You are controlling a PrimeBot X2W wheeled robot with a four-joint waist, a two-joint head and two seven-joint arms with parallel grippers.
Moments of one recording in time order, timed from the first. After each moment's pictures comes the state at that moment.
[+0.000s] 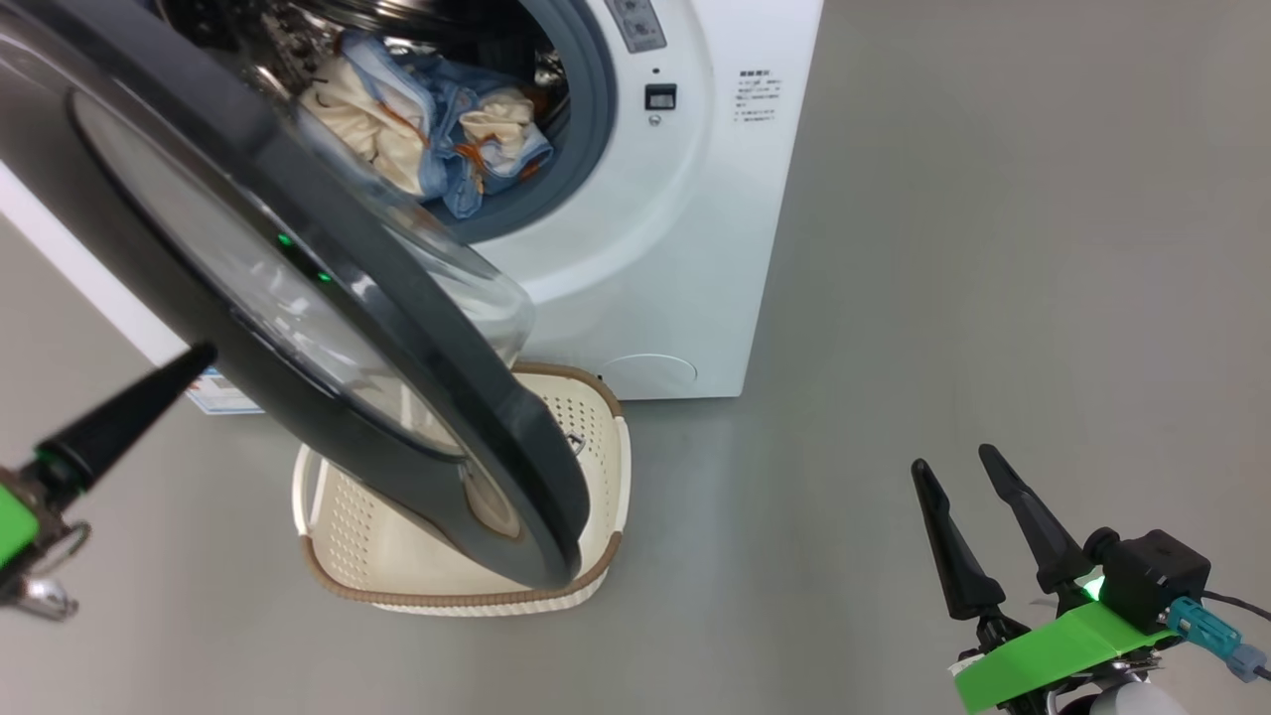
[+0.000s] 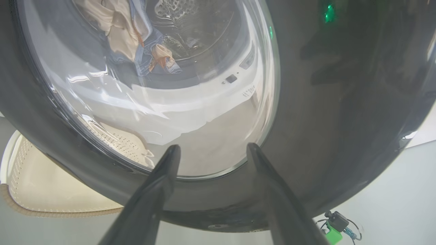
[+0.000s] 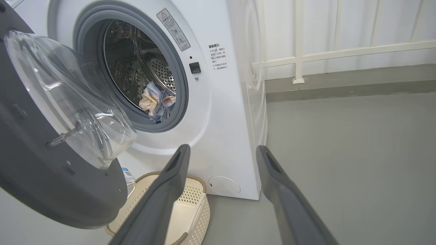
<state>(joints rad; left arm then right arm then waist) -0.35 0.57 -0.03 0.01 -1.53 -0.12 0.65 -0.08 -0.17 0.13 0.13 0.38 0.13 -0.26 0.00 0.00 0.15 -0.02</state>
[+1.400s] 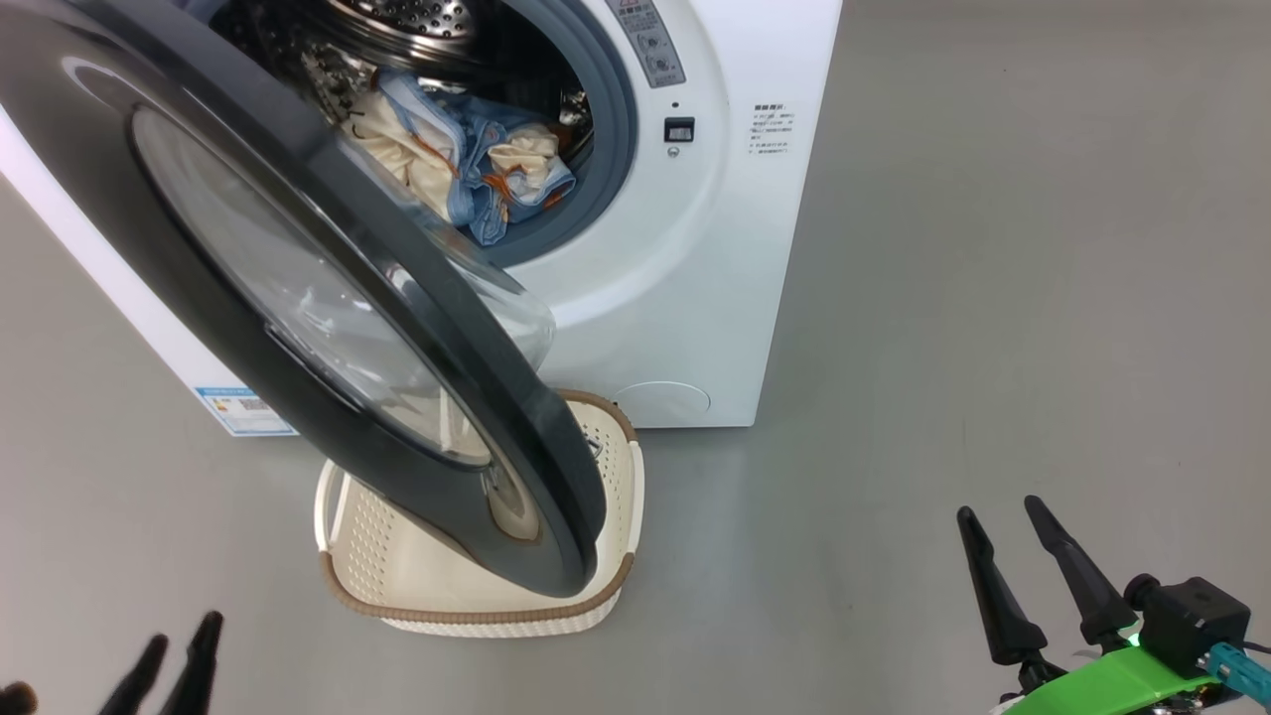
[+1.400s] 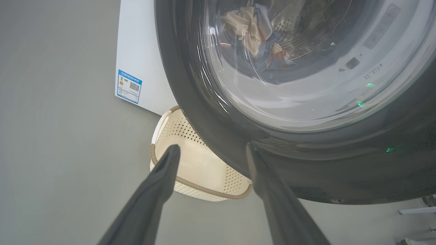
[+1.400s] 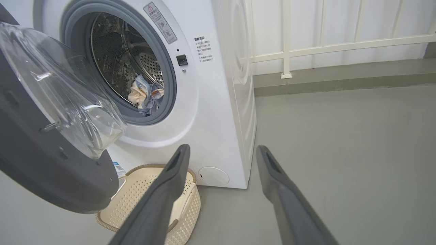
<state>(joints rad) 0.02 0.59 -0.38 0.19 -1.25 -0.13 -0.25 0.00 -0.19 0.08 0.13 0.39 0.13 -0.26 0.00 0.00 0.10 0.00</state>
